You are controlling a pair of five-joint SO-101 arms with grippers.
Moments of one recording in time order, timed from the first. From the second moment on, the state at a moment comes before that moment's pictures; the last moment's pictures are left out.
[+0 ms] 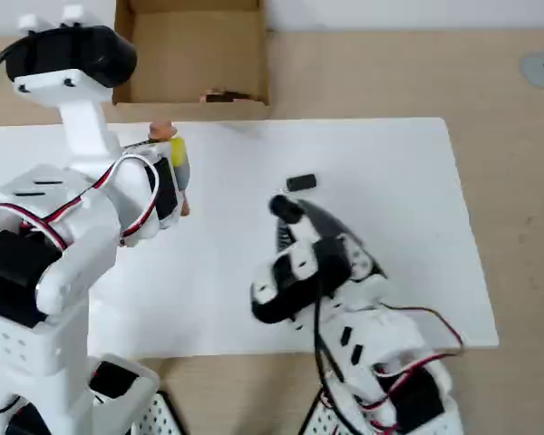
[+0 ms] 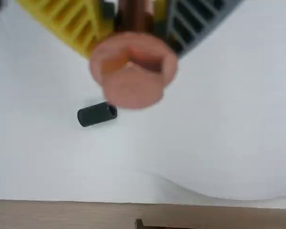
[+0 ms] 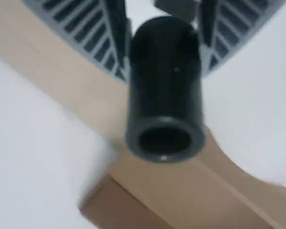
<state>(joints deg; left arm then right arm) 16.9 -33.0 -16.8 92.4 11.5 -31.2 -103.5 74.6 48.2 19.3</state>
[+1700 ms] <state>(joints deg) 14.1 -59.1 47.6 40.0 7.5 -39.9 -82.9 89.3 18.5 9.1</state>
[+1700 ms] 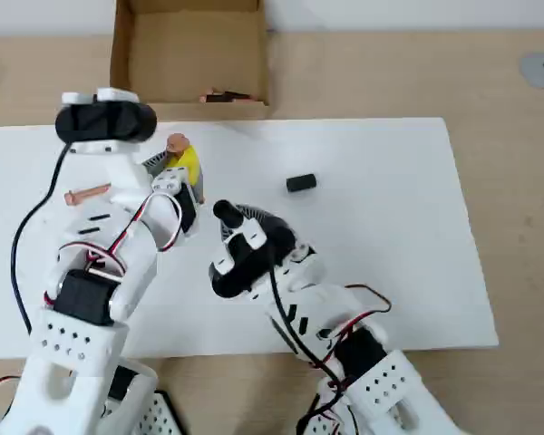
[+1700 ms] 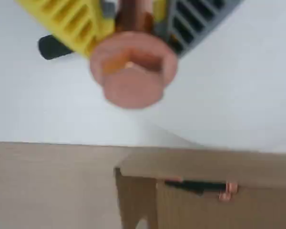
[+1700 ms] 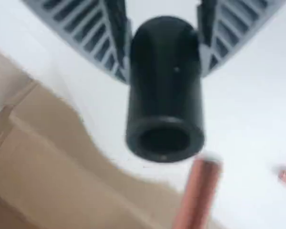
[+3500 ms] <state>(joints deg) 18.6 -94.9 66.1 31.8 8.4 -46.3 -82.9 88.7 10.2 3.1</state>
